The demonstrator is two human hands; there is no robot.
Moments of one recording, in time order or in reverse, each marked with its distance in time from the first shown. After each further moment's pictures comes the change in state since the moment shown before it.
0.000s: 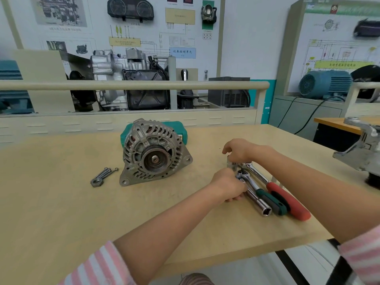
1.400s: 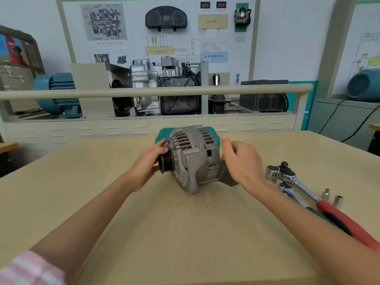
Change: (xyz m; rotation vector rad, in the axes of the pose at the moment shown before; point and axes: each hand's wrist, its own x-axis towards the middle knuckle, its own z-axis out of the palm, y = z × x) left_hand -0.026 -0.136 -0.196 -0.576 0.434 0.224; right_hand -0.016 -0.100 0.038 0.570 0.767 -0.145
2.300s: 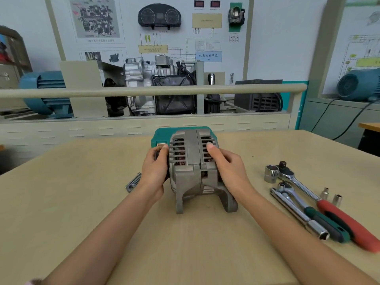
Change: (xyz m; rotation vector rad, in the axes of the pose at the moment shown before) left_hand -0.017 0.004 0.043 -0.204 0.325 -0.018; right_hand -0.020 -0.016 0.014 0.732 -0.243 0.289
